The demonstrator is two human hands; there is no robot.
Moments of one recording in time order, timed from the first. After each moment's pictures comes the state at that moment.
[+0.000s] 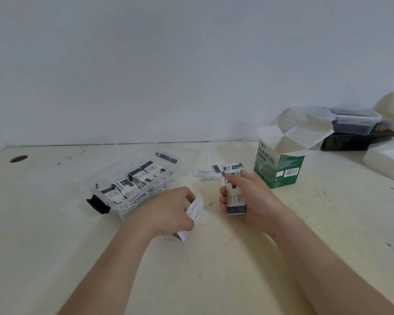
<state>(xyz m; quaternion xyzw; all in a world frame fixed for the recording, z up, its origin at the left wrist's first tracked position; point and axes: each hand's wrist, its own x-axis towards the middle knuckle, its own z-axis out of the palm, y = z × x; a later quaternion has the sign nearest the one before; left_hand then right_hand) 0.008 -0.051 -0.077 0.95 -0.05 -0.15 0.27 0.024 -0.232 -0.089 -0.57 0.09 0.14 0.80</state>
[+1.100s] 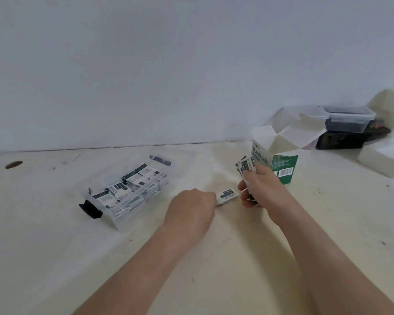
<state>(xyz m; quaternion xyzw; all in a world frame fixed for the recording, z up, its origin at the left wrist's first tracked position) 0.022 -0.108 -0.105 0.98 -0.17 0.08 -0.01 0.035 -0.262 -0.082 -0.76 0.11 -0.01 0.63</state>
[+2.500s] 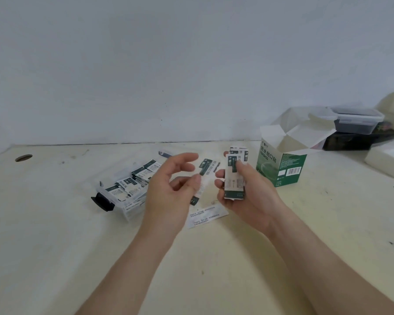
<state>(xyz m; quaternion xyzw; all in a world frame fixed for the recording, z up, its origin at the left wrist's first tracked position) -0.022 -0.072 -0.069 0.72 -0.06 0.18 0.67 0.015 -0.223 -0.080 -0.44 0.08 0.11 0.89</state>
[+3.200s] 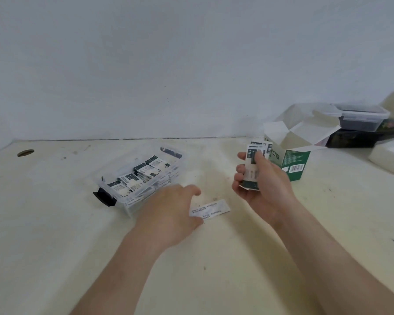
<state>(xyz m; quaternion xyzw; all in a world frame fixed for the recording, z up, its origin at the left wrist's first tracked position) -0.020 -0.053 -0.077 0.99 -0.07 0.03 0.13 0.018 -0.230 -0.073 -0.48 0.09 0.02 0.87</state>
